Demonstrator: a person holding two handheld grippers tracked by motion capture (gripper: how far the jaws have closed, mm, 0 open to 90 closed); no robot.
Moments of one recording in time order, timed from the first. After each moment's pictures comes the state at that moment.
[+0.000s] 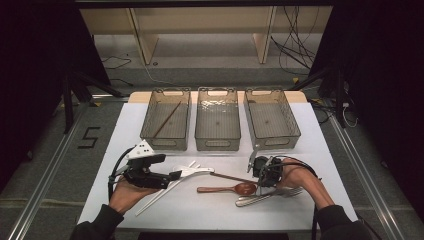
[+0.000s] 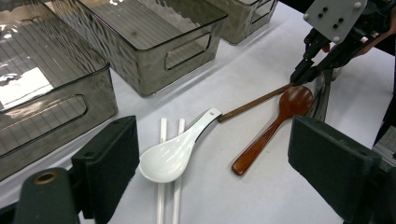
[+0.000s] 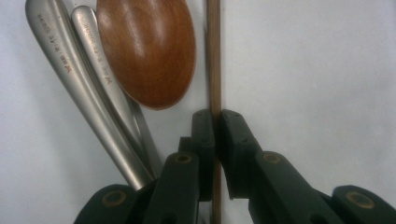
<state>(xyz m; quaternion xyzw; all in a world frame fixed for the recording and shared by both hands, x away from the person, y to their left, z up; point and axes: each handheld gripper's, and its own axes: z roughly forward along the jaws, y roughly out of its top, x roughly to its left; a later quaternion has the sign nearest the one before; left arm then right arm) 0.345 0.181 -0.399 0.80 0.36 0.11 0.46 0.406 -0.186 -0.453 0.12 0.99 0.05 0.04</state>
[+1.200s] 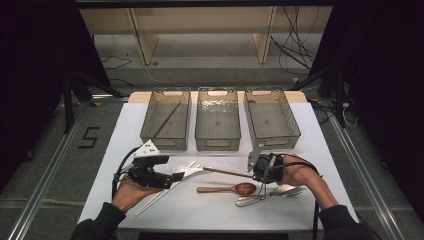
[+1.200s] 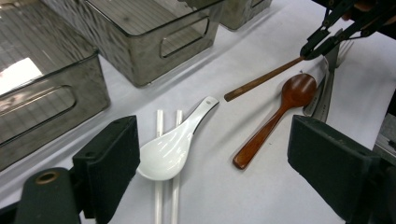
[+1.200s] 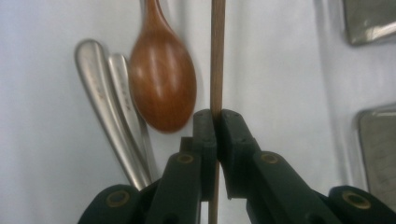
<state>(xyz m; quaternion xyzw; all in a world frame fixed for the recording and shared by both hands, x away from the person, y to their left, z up) 0.354 0.171 -0.407 0.82 0.35 0.09 0.44 0.392 -0.182 -0.421 0.06 0.99 0.12 0.10</state>
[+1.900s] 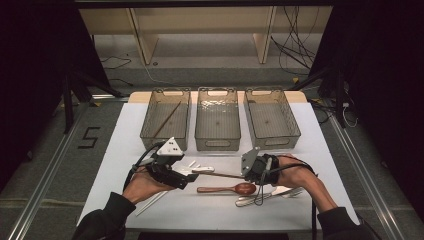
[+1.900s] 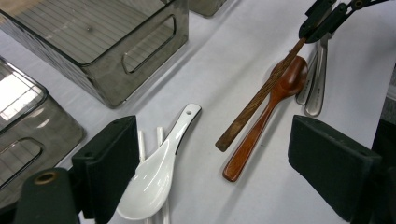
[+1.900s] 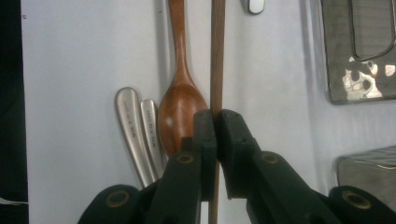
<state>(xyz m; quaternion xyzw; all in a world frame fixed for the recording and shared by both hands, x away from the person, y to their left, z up) 0.363 0.128 -0.394 0.87 0.28 0.10 0.39 0.374 -0.163 -0.400 0.02 0.98 0.15 0.11</state>
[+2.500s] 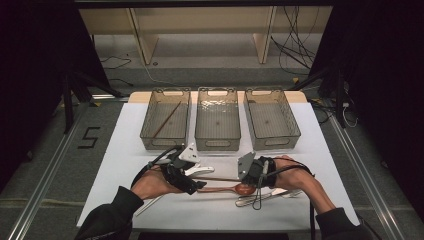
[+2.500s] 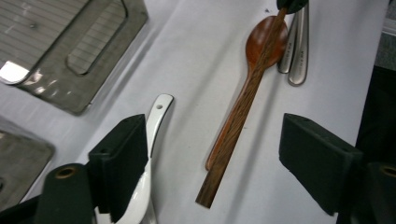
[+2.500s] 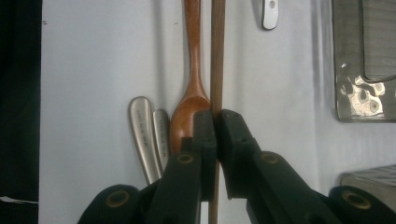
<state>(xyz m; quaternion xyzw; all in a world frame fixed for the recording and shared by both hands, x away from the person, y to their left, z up) 0.363 0.094 -0.397 0.92 0.20 0.09 0.32 0.366 -0.154 -0.399 -0.01 0.98 0.15 0.11</state>
